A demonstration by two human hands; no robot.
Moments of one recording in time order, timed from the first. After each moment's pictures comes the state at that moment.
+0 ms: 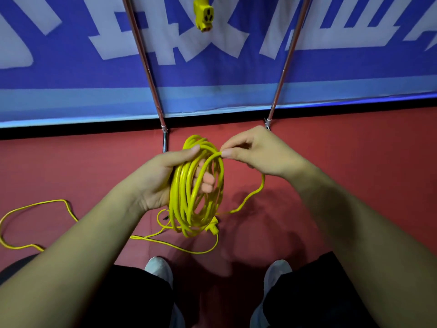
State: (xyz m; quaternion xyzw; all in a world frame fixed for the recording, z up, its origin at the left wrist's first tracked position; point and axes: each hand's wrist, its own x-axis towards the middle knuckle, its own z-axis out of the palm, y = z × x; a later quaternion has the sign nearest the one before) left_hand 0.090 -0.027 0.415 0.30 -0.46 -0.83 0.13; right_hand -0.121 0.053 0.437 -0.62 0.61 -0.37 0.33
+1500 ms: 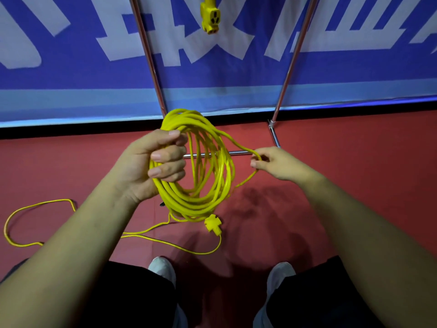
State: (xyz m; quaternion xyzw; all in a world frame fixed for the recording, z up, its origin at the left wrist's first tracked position) left_hand 0.113 -0.046 0.445 0.03 -0.27 -0.96 0.09; right_hand -0.186 0.046 0.347 -0.57 0.73 -0.23 0.31
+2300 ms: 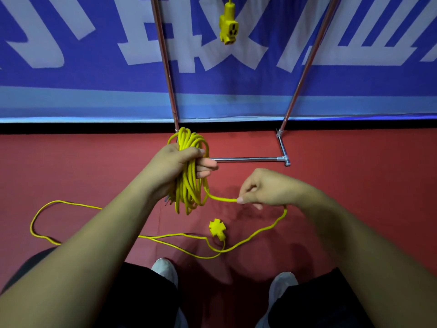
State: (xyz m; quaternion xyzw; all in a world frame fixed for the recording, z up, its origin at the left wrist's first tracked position) left_hand 0.102 -0.041 0.429 0.39 -0.48 -0.75 0.24; right_hand -0.103 0.065 0.407 -0.63 0.65 -0.10 0.42
